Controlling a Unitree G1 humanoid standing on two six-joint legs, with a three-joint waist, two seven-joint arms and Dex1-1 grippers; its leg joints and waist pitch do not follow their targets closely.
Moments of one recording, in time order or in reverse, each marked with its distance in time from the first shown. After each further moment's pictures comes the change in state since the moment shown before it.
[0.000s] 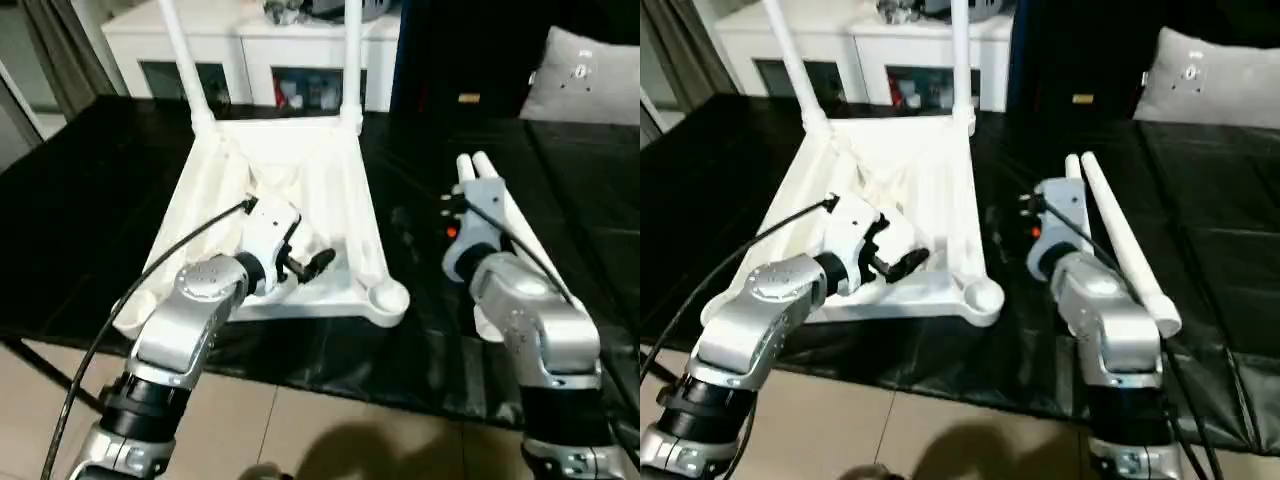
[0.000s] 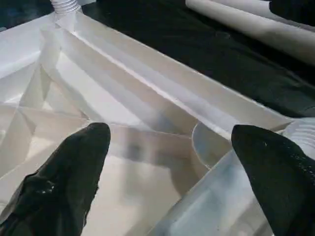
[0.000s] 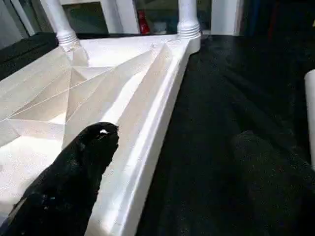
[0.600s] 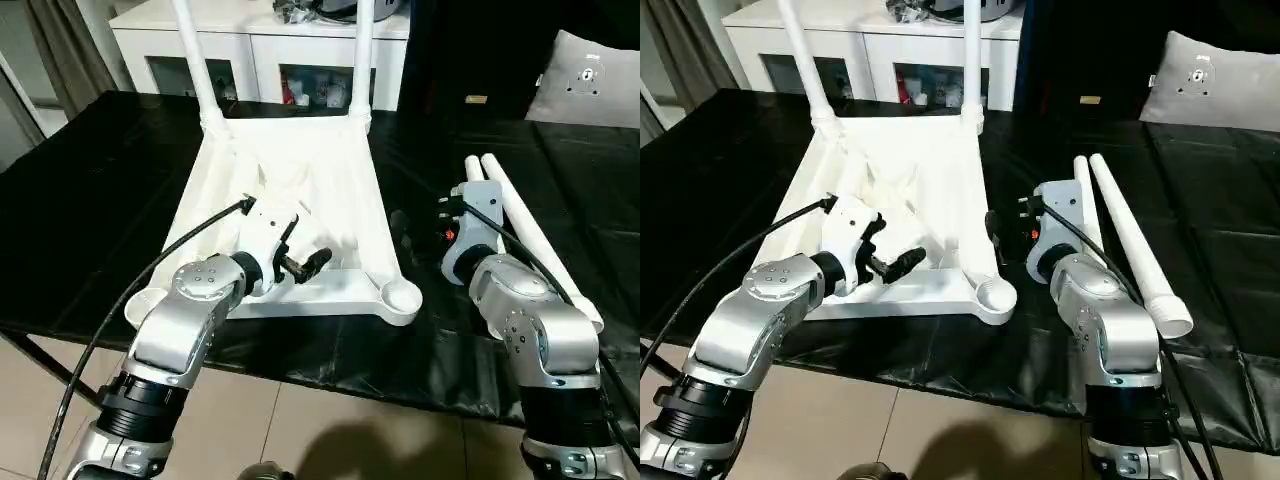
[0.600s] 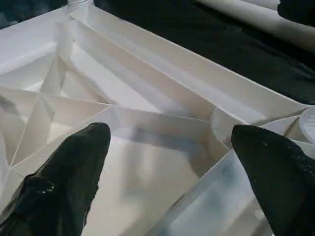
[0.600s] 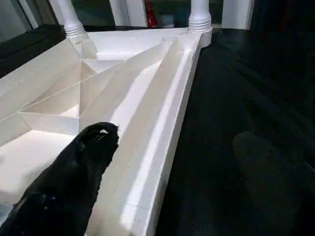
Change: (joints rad) left arm 0.000 0.007 0.001 0.000 0.000 0.004 0.007; right arm 0.000 -0.002 0.007 0.000 0.001 0.020 0.002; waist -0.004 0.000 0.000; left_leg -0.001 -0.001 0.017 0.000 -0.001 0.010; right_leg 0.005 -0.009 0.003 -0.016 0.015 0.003
